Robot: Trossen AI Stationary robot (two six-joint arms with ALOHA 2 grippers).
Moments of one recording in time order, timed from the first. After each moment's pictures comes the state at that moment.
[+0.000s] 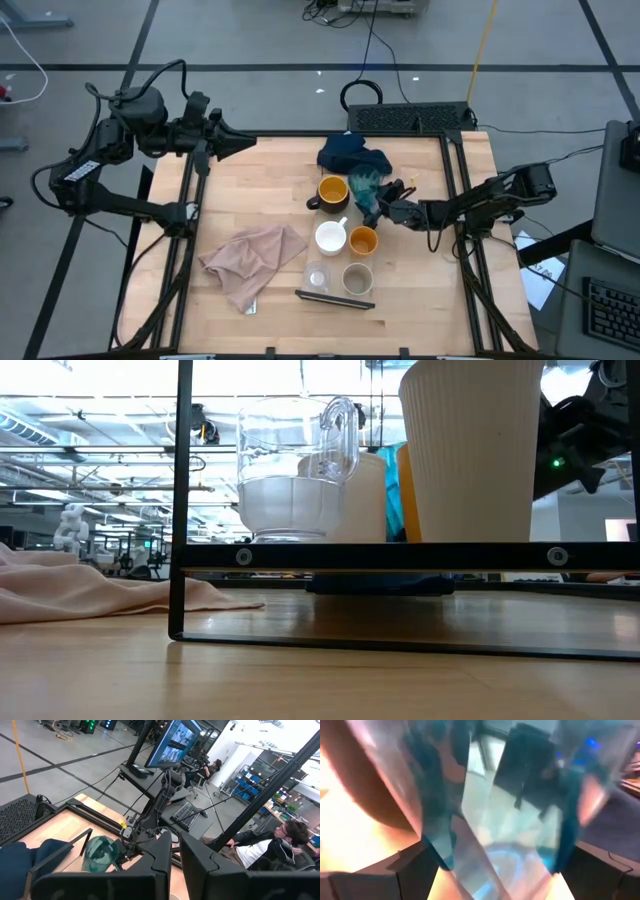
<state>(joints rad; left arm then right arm) 0.23 1.07 1.61 -0.65 0.20 -0.51 0.03 1.48 0.35 0.62 0.64 0.34</state>
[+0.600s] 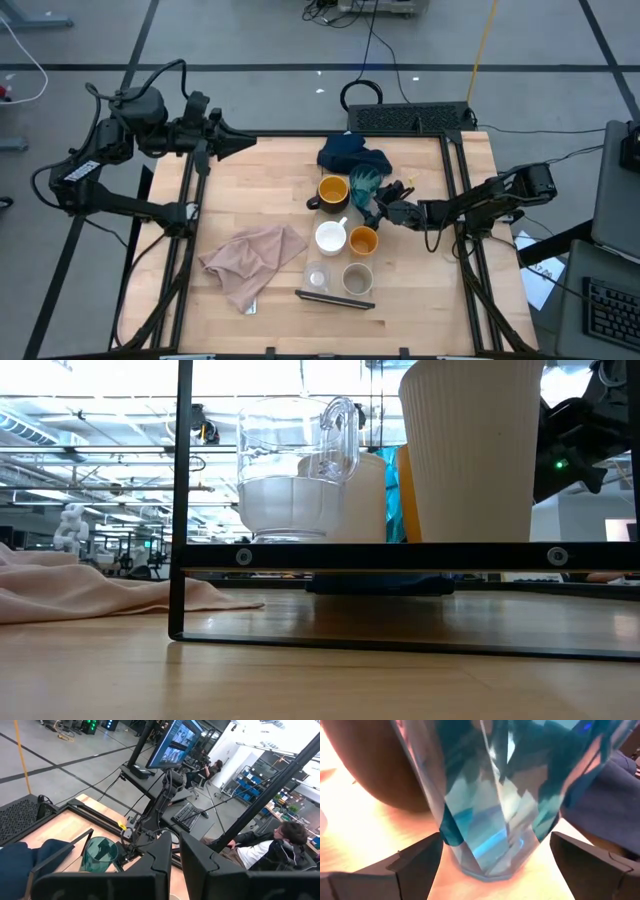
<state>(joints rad) 0.23 1.07 1.61 -0.65 0.19 -0.51 0.03 1.47 0.35 0.56 0.59 0.35</state>
